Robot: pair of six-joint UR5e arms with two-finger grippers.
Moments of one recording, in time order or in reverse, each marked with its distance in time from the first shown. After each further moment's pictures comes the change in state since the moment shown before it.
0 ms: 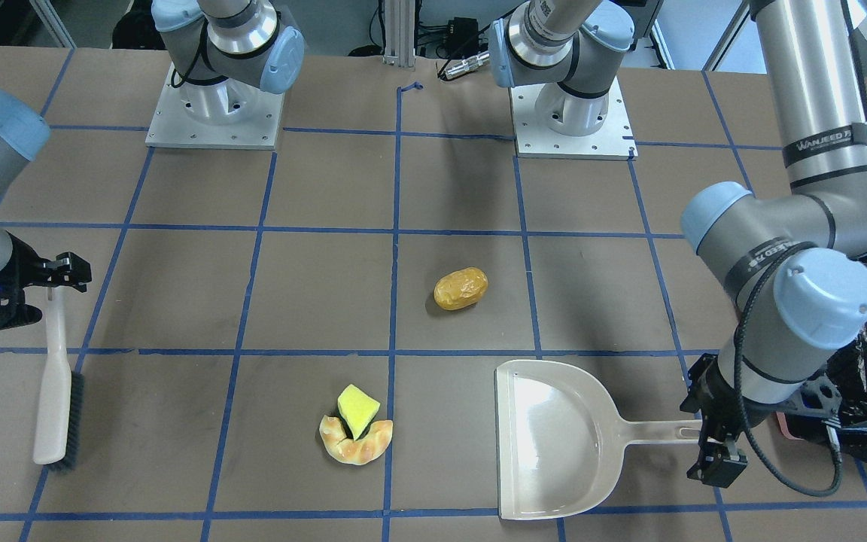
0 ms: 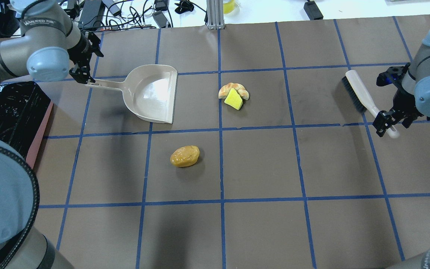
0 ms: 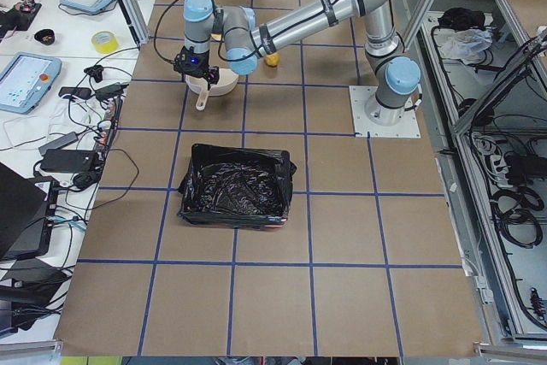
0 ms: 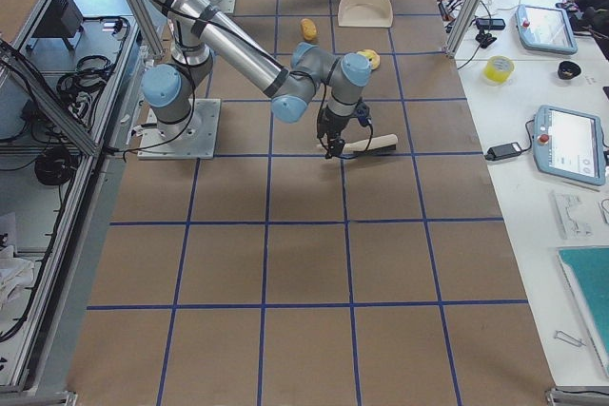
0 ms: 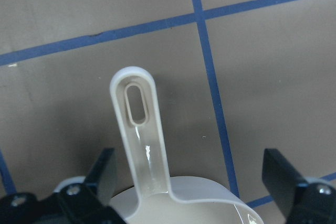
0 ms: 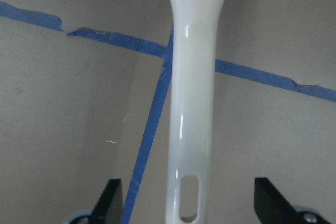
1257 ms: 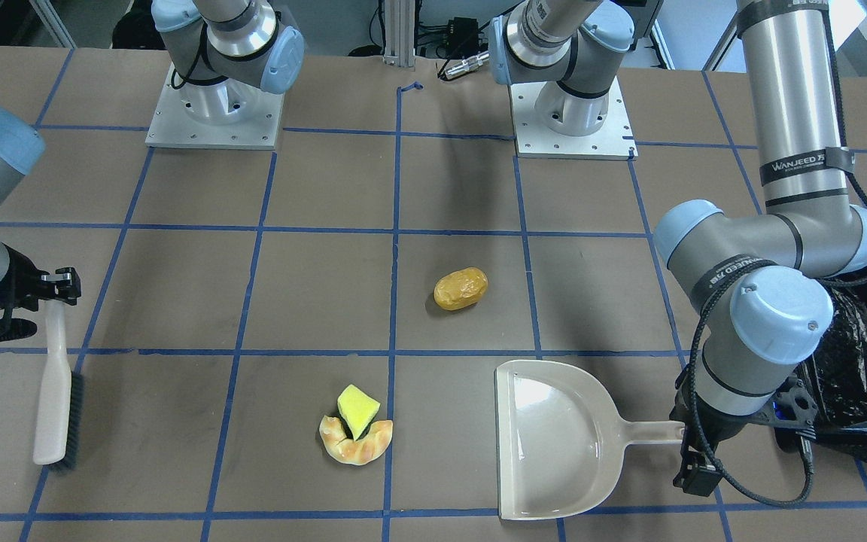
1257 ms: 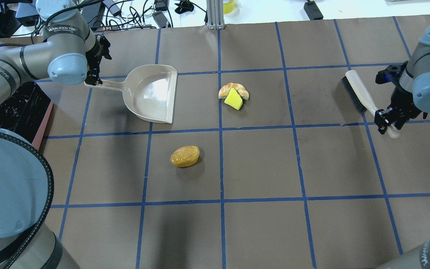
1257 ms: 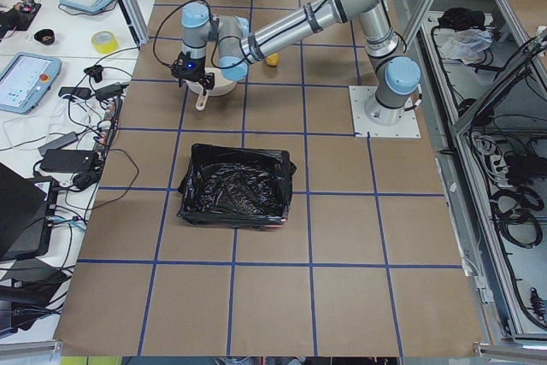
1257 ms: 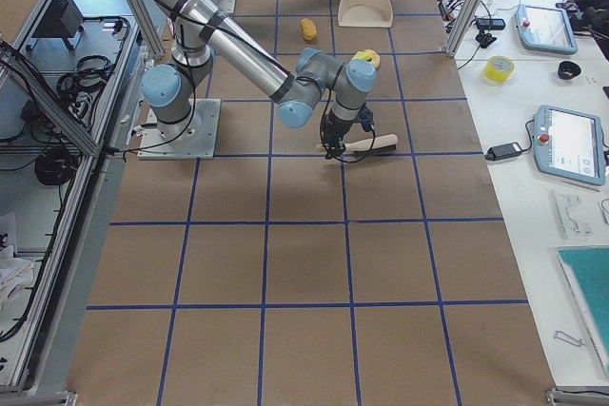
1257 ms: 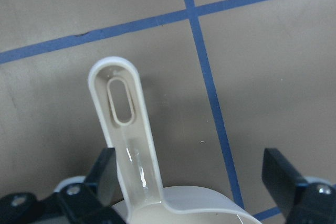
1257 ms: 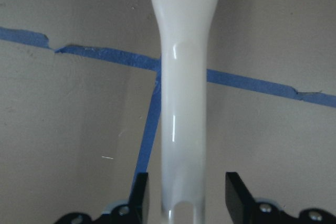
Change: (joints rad) left arm -0.047 -0.012 0.002 0.024 0.093 -0.012; right arm 0.003 0.033 -0.038 0.011 0.006 0.039
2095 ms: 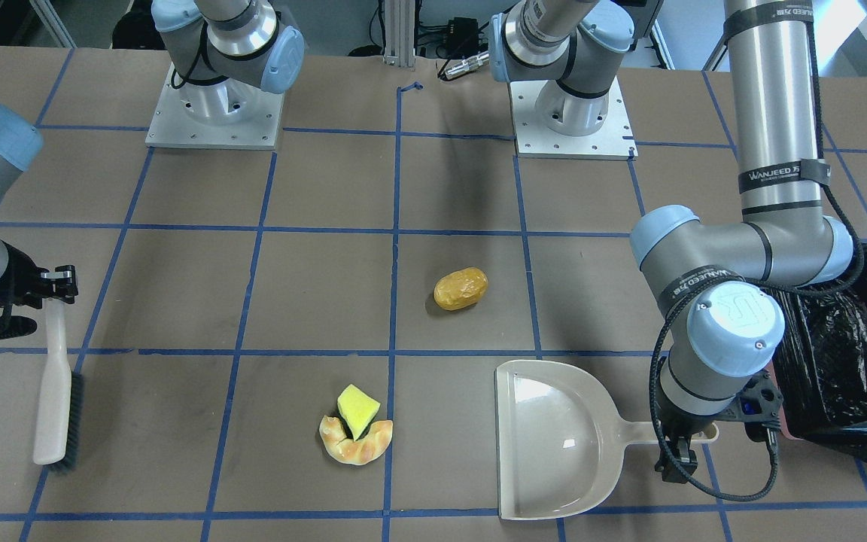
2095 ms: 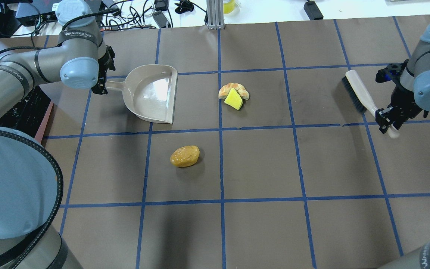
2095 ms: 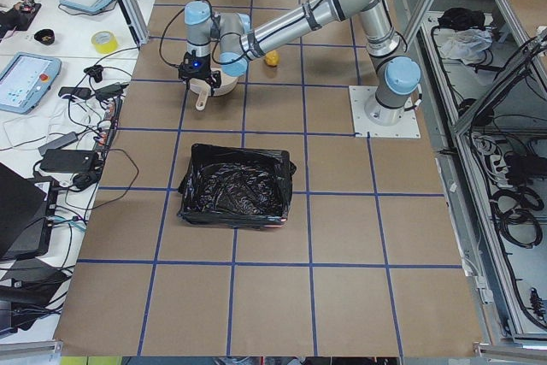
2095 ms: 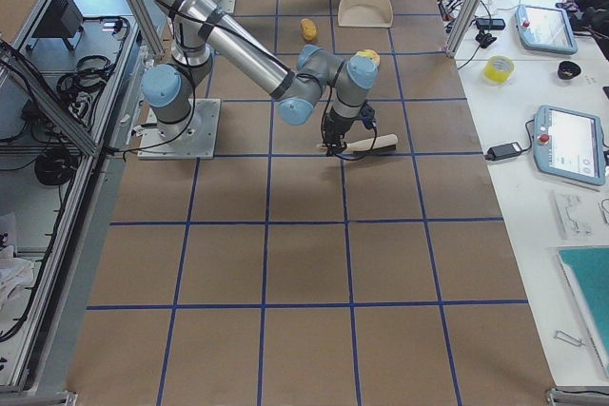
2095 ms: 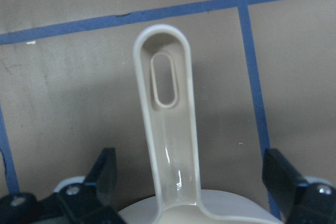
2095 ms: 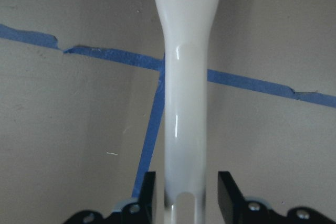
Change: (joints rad) left arm -0.031 -0.030 -0.018 -0.047 0.066 -0.114; right arm 0.003 -0.008 0.000 0.021 0.003 -0.002
